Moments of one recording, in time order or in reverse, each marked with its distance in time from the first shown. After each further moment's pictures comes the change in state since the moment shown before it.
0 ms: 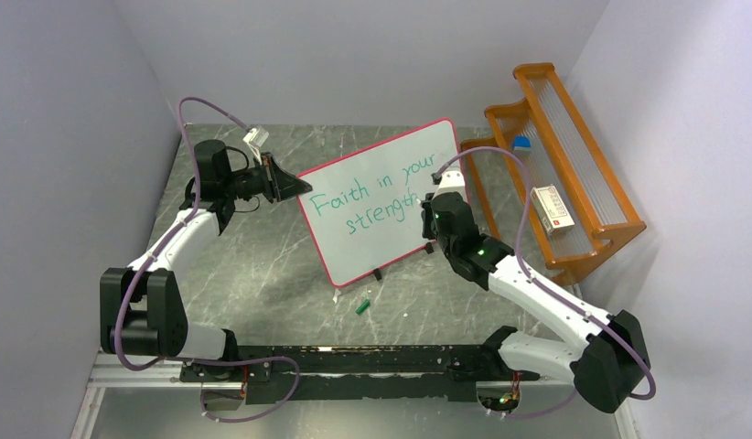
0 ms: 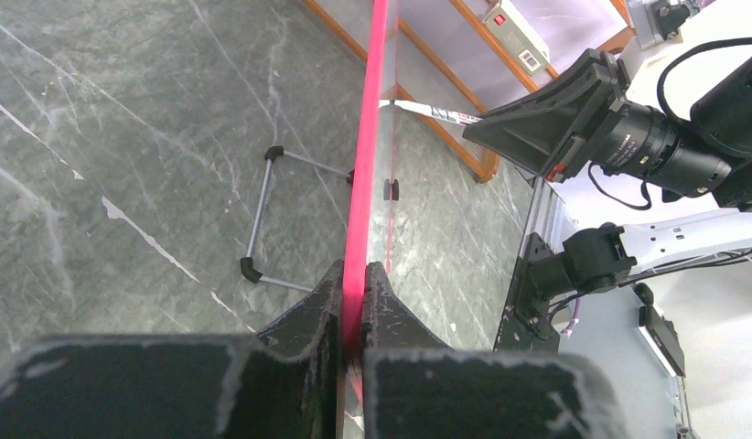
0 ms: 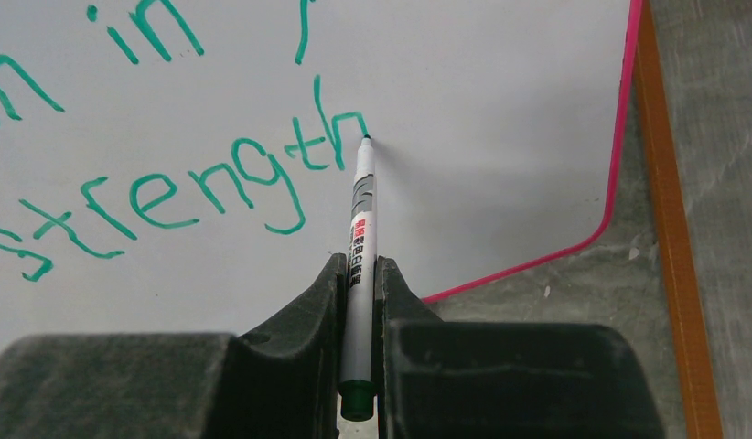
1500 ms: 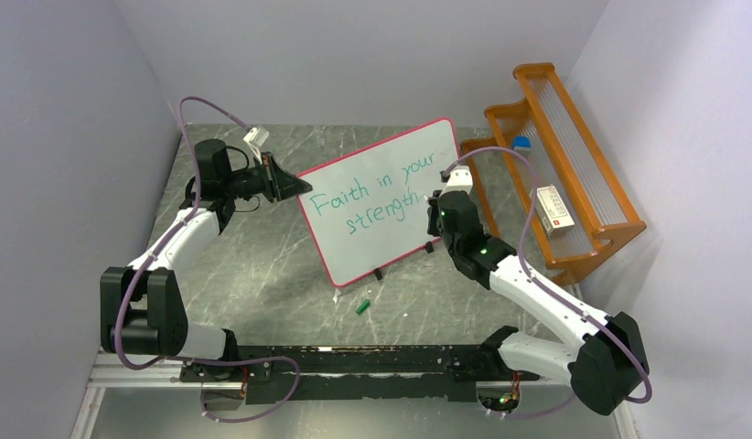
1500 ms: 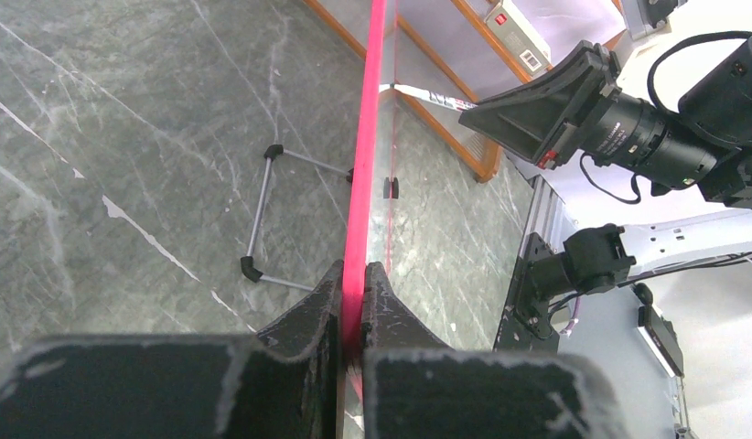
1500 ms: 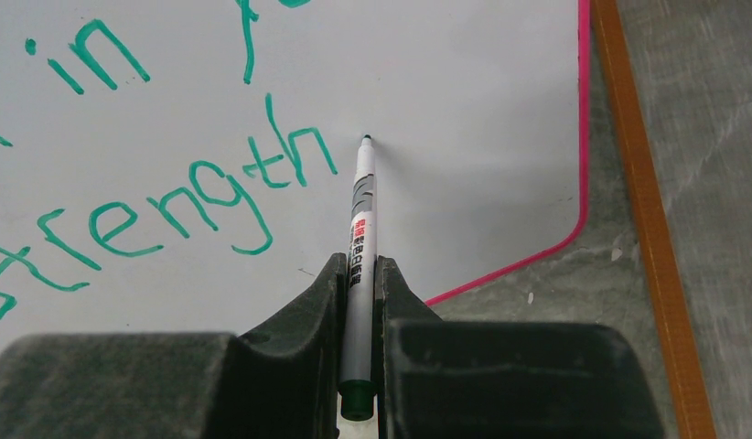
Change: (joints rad) left arm 0.000 0.005 0.006 -0.010 -0.001 0.003; right arm -0.058 -0.002 -0.032 0.048 -0.004 0.007
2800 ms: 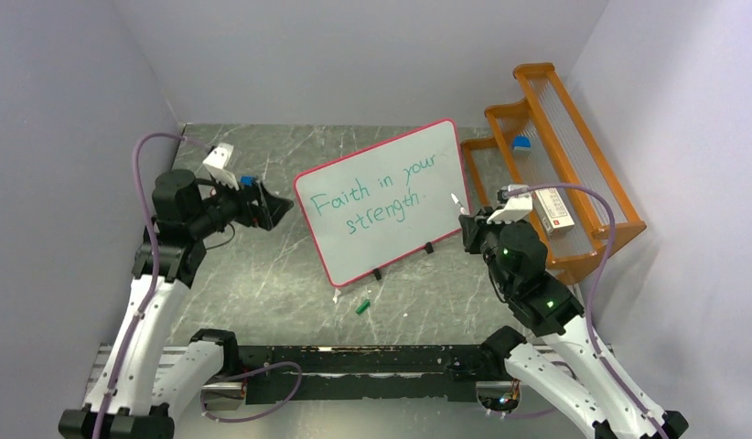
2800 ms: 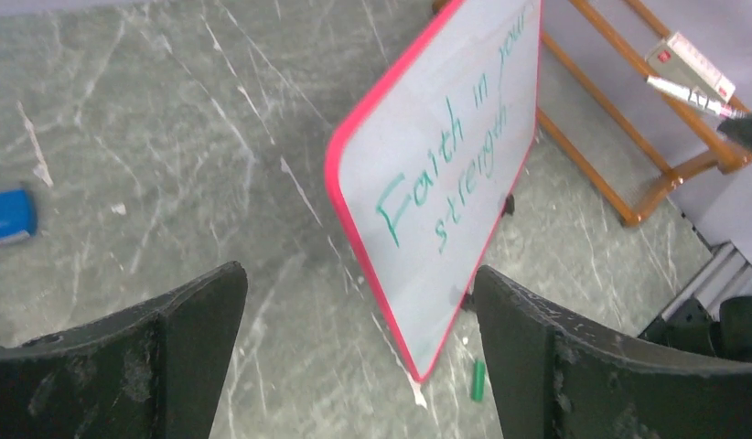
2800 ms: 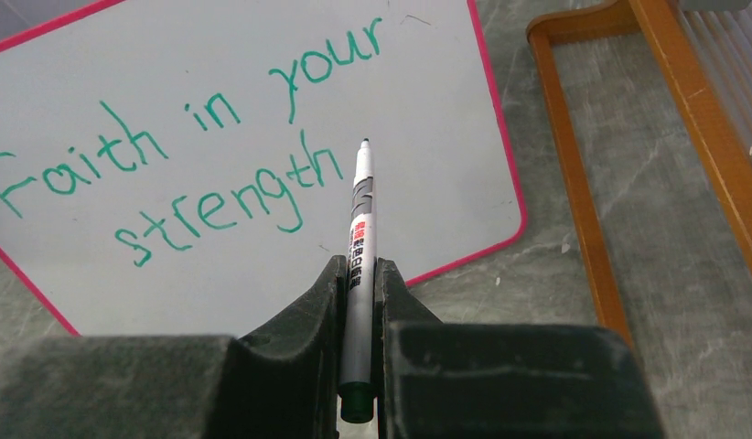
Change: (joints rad) left arm -0.031 -0.516 0.042 -0.525 -0.516 0.177; right arm -0.008 -0.501 0.016 -0.289 -0.021 0.007
